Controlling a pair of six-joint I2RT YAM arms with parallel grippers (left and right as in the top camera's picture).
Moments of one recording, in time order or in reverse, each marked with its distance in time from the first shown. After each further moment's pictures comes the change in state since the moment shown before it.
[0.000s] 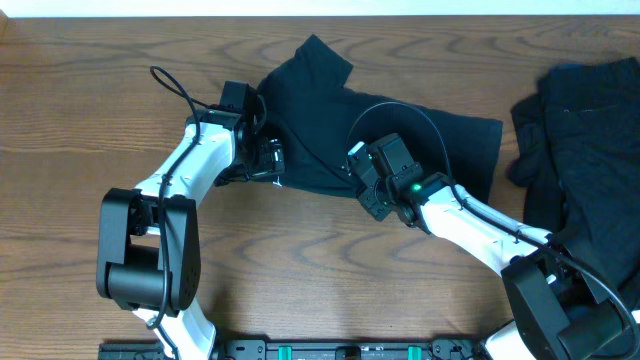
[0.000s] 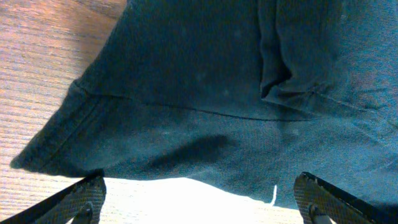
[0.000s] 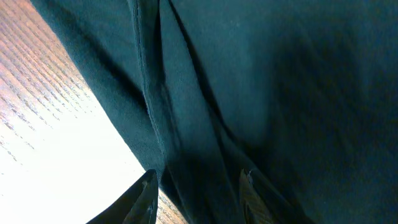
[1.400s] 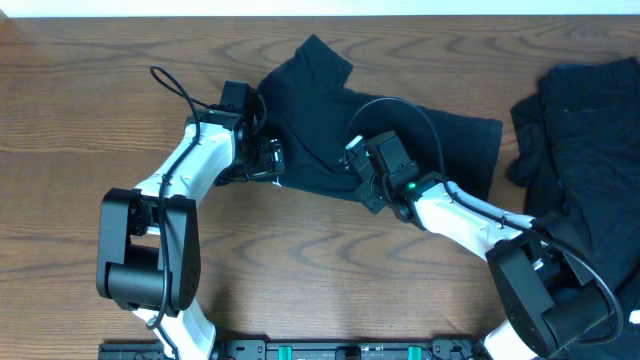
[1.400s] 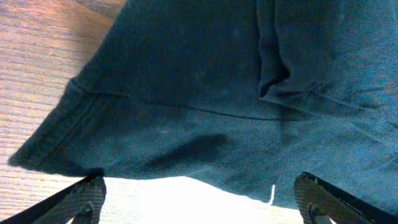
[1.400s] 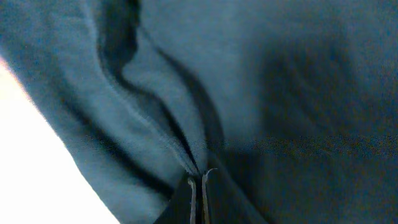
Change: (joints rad) left arm 0.000 0.000 0.000 0.000 0.000 0.000; right arm -0.015 0.072 0.000 0.132 0.027 0.015
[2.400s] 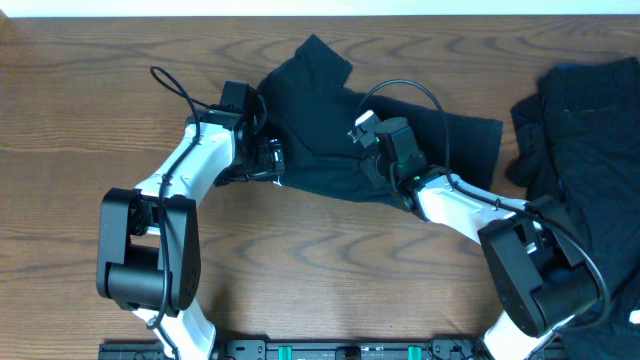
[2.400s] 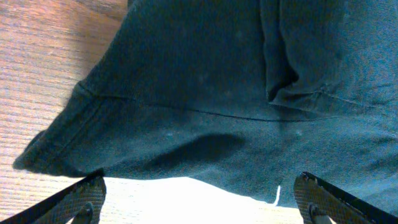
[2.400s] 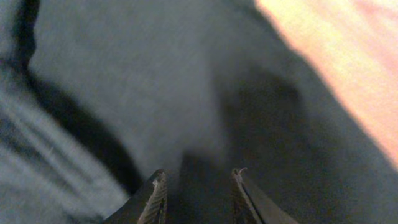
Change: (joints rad) left arm 0.000 0.000 0.000 0.000 0.000 0.000; right arm -0.060 0.068 0.015 0.280 0.100 -0.028
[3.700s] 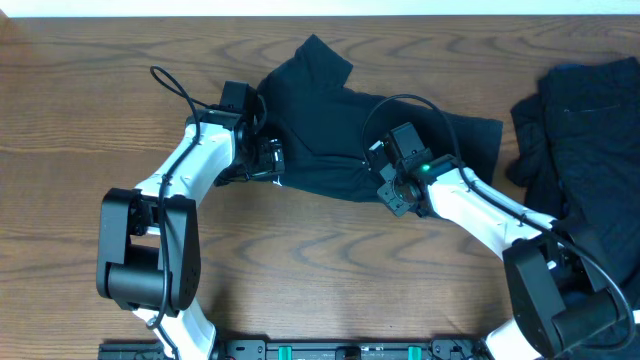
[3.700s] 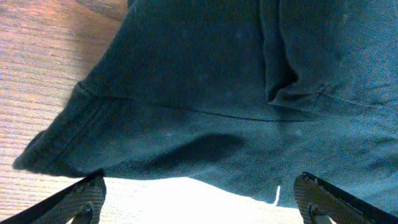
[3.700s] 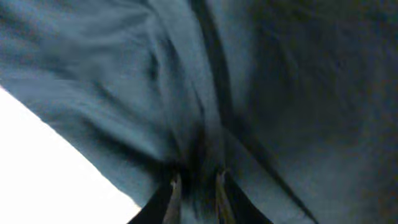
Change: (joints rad) left arm 0.000 0.000 0.000 0.001 0.000 0.000; right arm -0.015 -0.088 0.073 -0.637 -0.003 -0.022
